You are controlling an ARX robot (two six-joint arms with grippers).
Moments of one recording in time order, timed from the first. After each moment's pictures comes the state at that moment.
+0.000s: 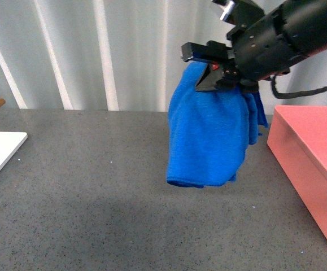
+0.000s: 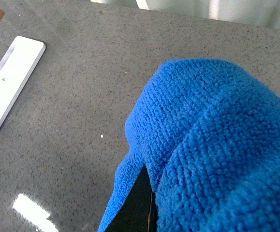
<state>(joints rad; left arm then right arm) 0.00 0.00 0.02 0.00 0.00 0.00 0.33 1.94 1.35 -0.12 -0.29 0.11</state>
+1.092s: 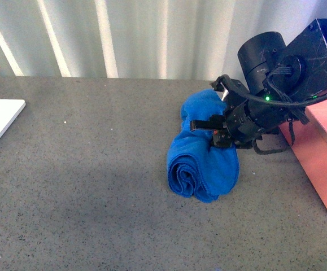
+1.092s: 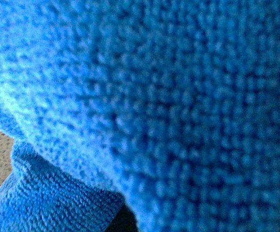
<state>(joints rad) 0.00 0.00 0.02 0.00 0.00 0.00 0.25 2.37 1.43 -0.07 -0.16 0.16</state>
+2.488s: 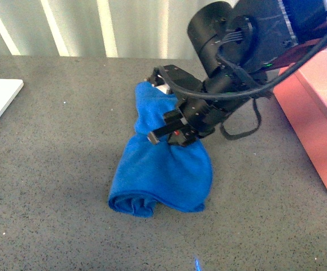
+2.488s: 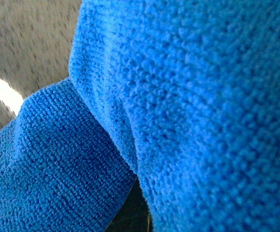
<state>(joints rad) 0.00 0.00 0.02 0.00 0.00 0.00 0.40 2.32 1.42 -0.24 -0.30 -0.22</state>
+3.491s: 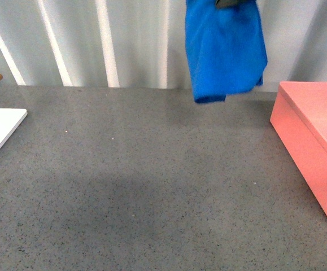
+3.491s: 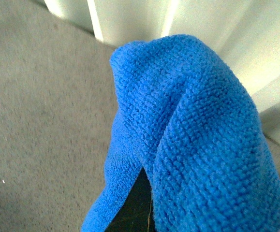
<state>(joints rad) 0.00 0.00 0.02 0.00 0.00 0.00 0.25 2.07 1.78 -0.35 -0.19 -0.25</state>
